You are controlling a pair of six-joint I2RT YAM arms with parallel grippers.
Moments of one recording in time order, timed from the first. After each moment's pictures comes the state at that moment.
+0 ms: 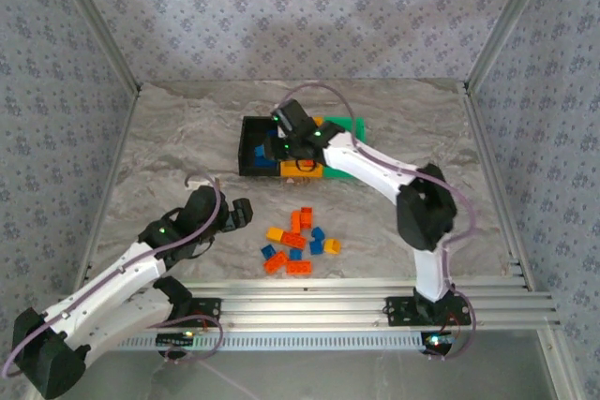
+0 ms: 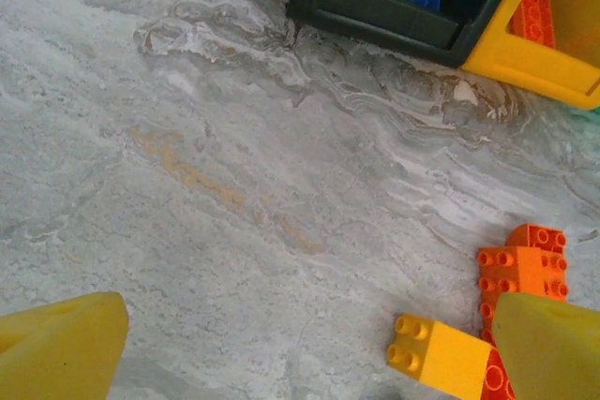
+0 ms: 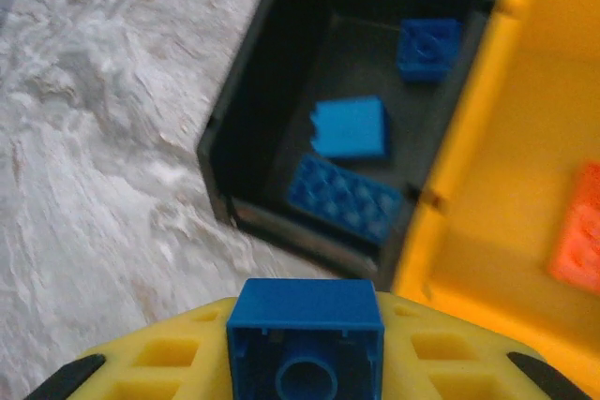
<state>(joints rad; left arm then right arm) -0.68 0.79 0.56 -0.60 -0.25 -0.77 0.77 2.00 1.75 -0.56 -0.02 0.48</state>
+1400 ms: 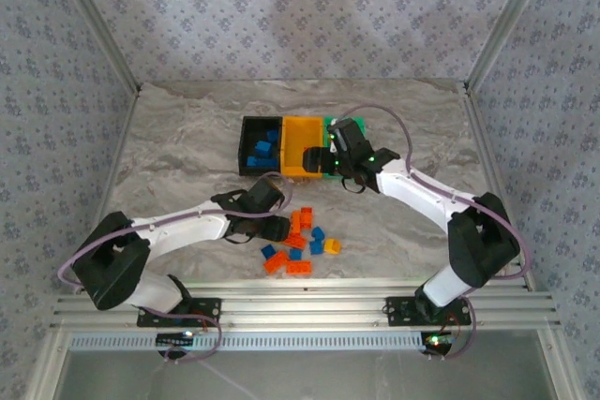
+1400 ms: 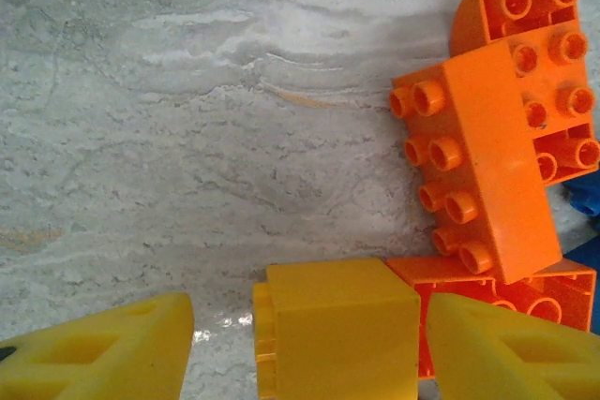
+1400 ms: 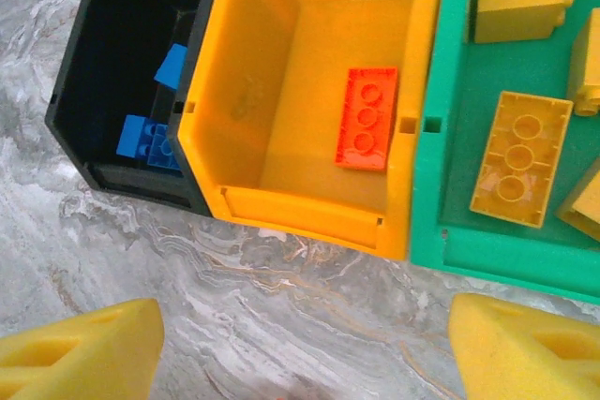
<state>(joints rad) -0.85 1.42 0.76 -0.48 -0.02 -0.55 0.61 1.55 1.12 -0.34 -0.02 0.55</state>
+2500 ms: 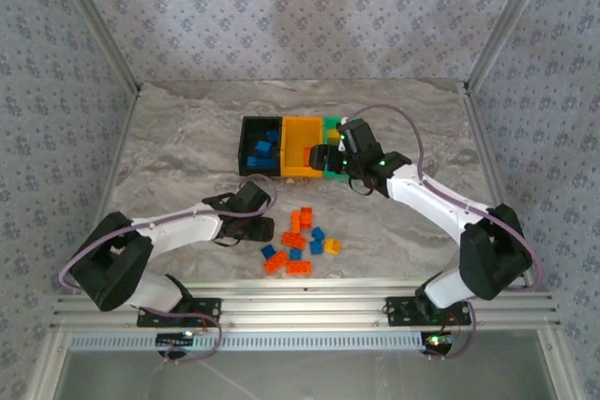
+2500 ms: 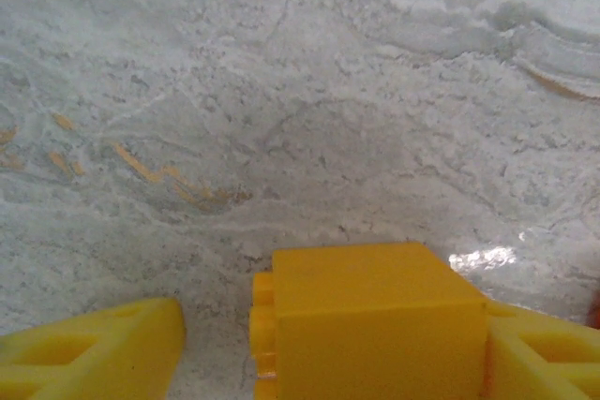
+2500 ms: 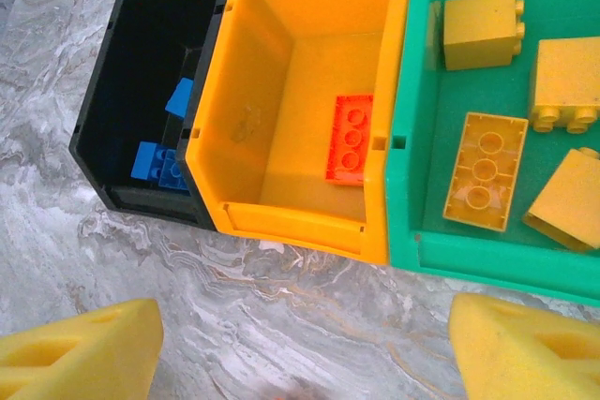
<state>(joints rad) -0.75 1.42 0.65 -0.46 -0.08 -0.60 0.59 1.46 1.06 -0.31 -0.01 0.56</state>
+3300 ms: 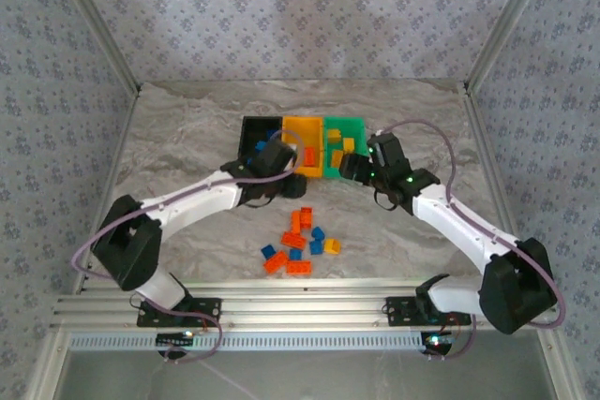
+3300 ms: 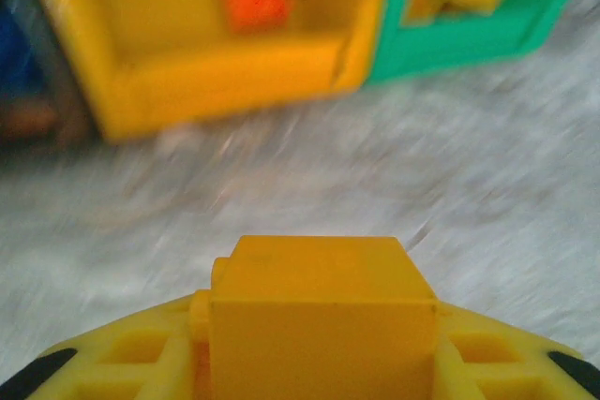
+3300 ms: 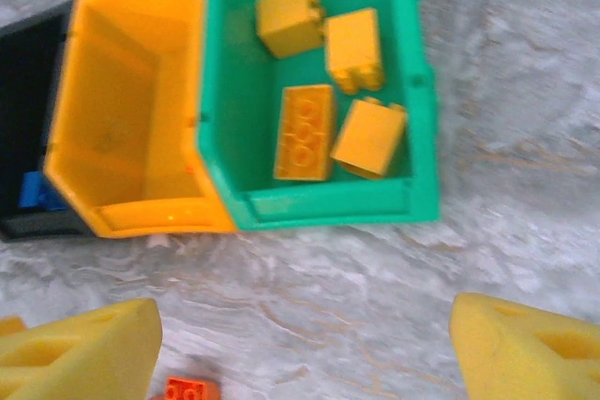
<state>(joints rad) -0.79 1.60 1.16 -0.45 0.01 -0.54 0.48 1.25 0.86 -0.38 0.08 0.62</state>
